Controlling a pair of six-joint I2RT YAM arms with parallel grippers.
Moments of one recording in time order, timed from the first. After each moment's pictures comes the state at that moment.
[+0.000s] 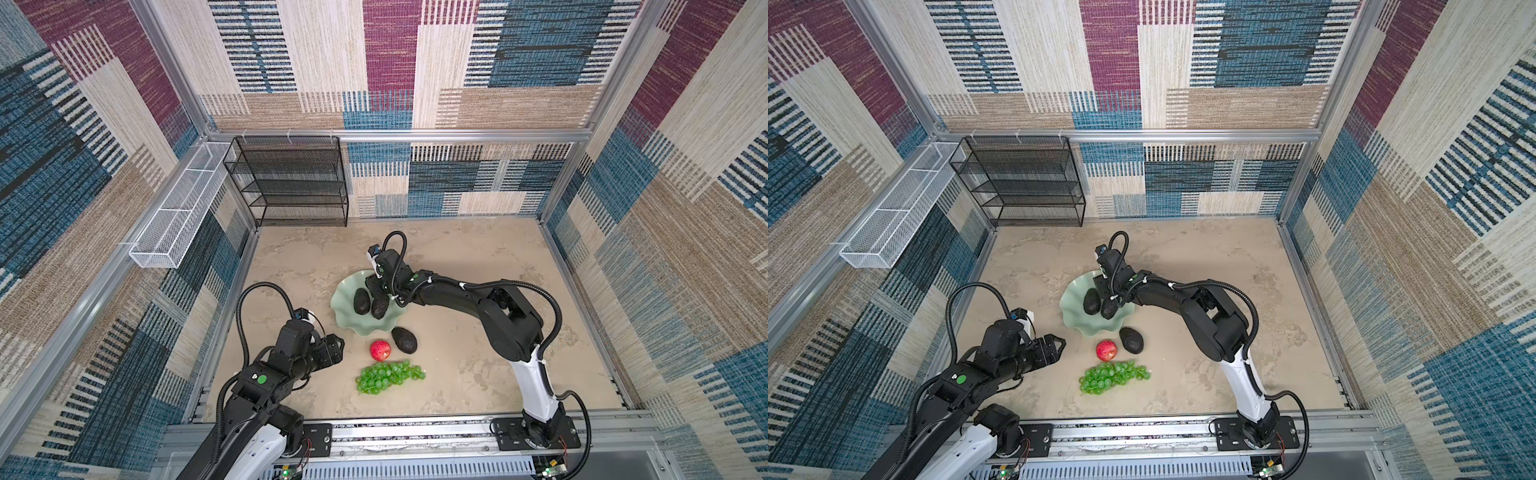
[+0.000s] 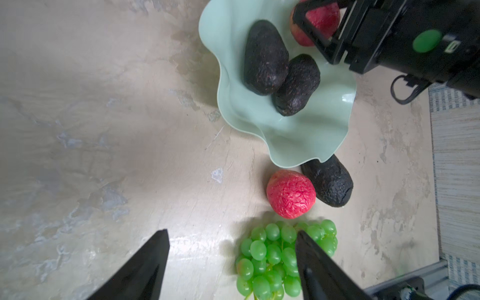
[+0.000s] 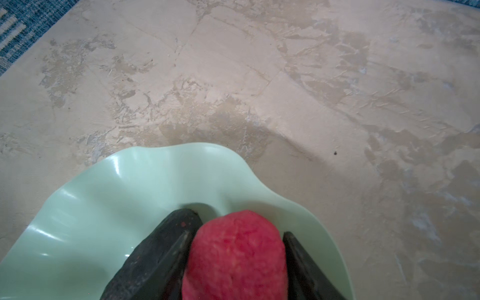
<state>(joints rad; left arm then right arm) -0.43 0.60 0.53 -0.76 0.07 -0.70 0.79 2.15 1.57 -0.15 0.07 0.24</state>
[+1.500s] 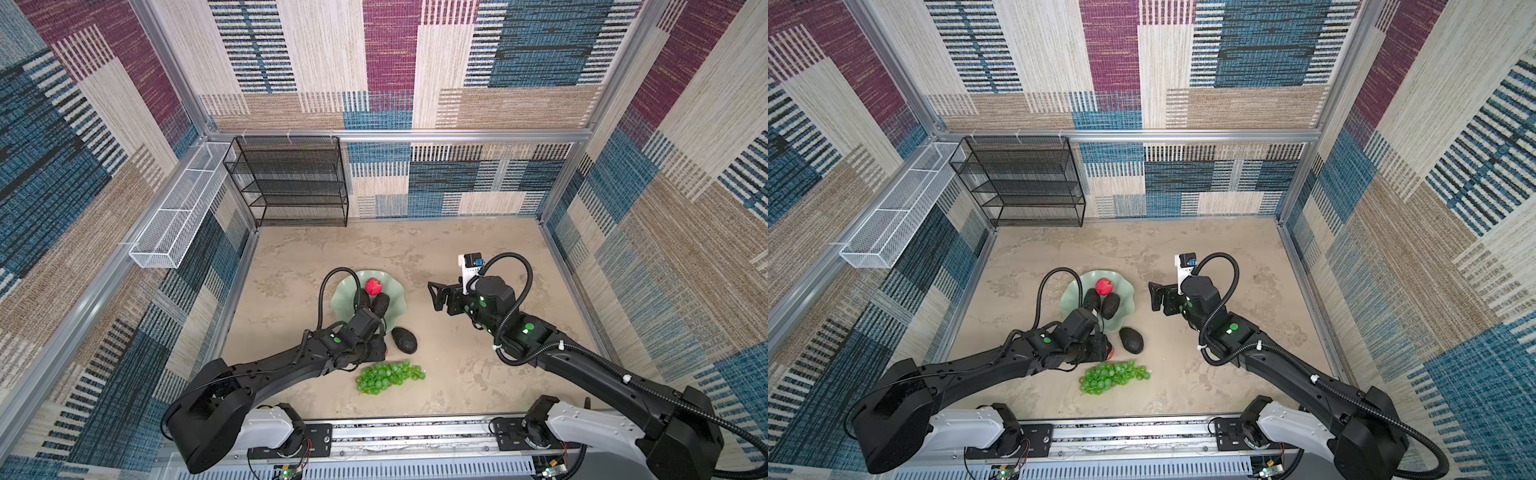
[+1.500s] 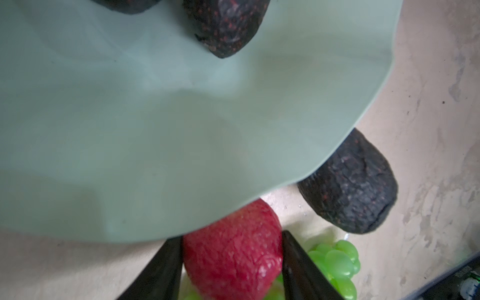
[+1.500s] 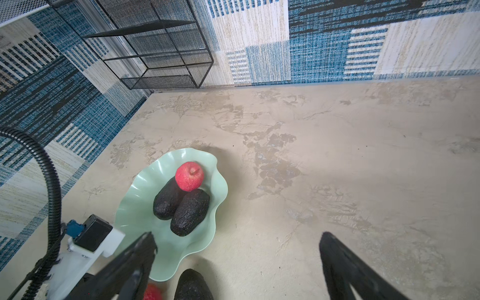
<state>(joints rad) -0.79 1.28 0.62 -0.38 -0.02 -0.78 0.70 1.07 0.75 -0.07 0.21 0.39</state>
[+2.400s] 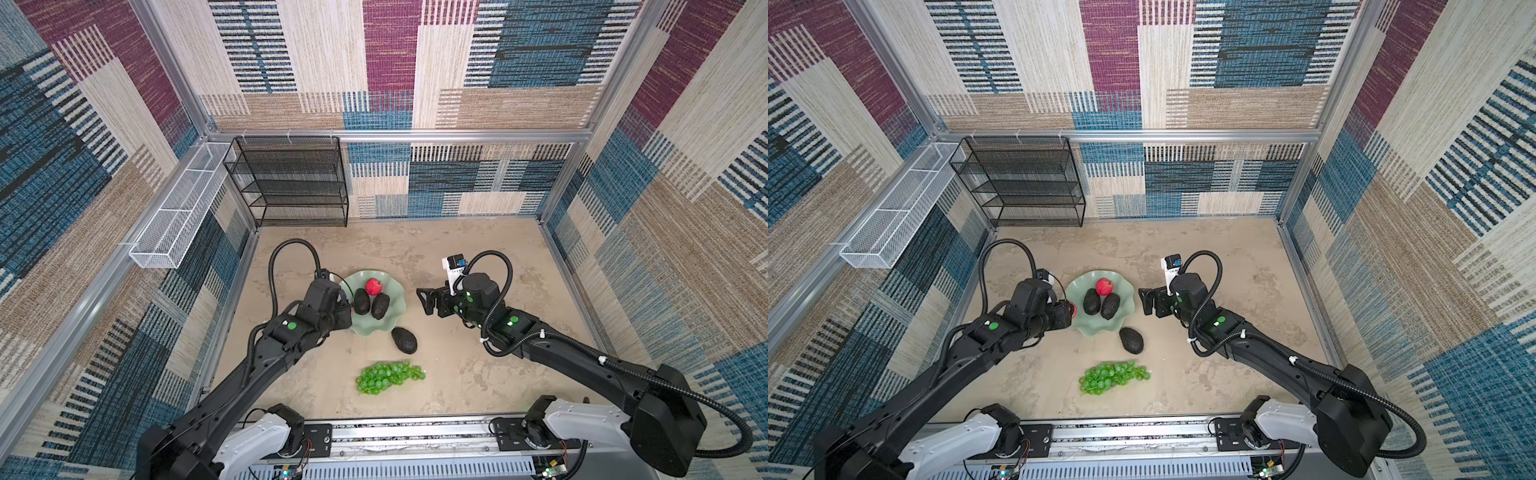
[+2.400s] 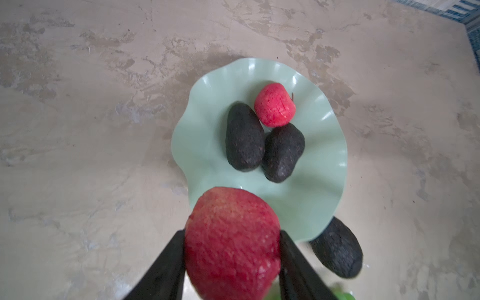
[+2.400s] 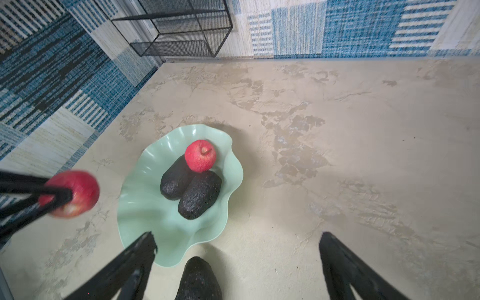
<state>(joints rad) -0.45 1.12 0.87 -0.58 -0.15 -0.49 0.70 1.20 0.77 -0.04 0.06 0.35</state>
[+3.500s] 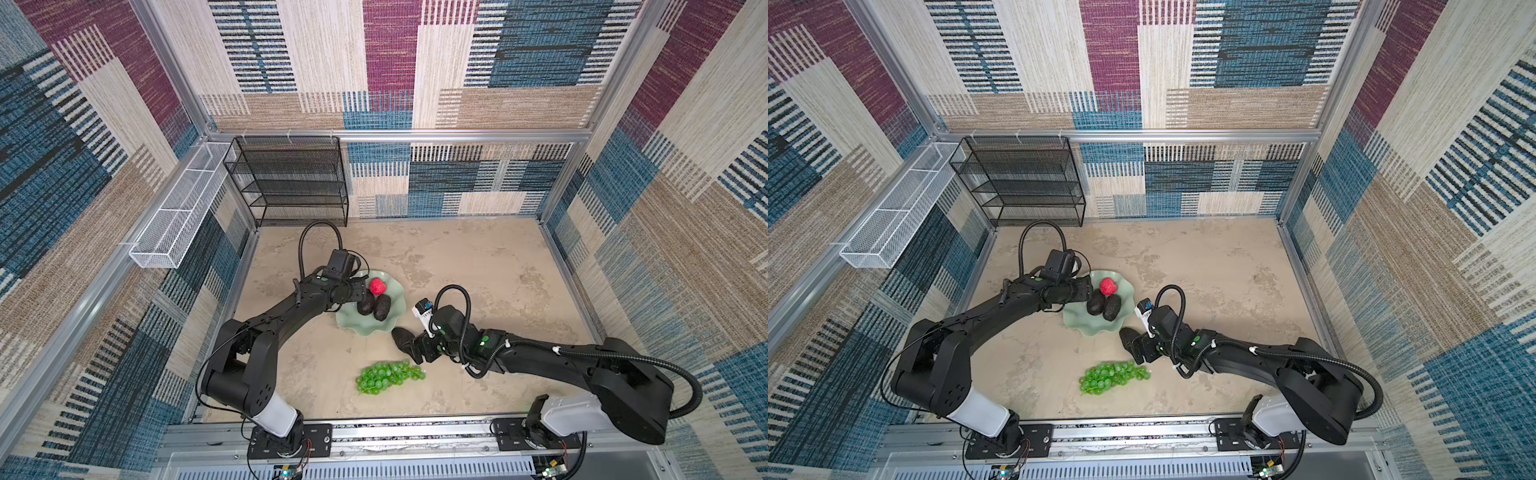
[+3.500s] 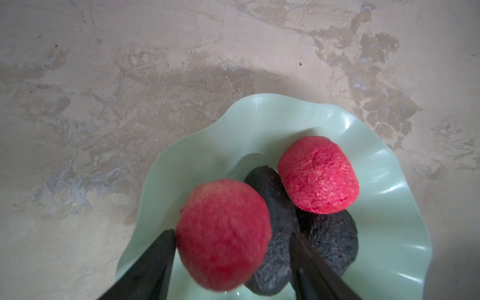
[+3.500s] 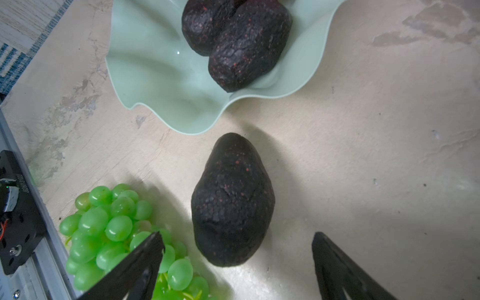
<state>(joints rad) -0.38 1.57 1.06 -0.43 -0.06 -0.39 0.88 1.41 0.63 -0.01 -0.07 0.37</state>
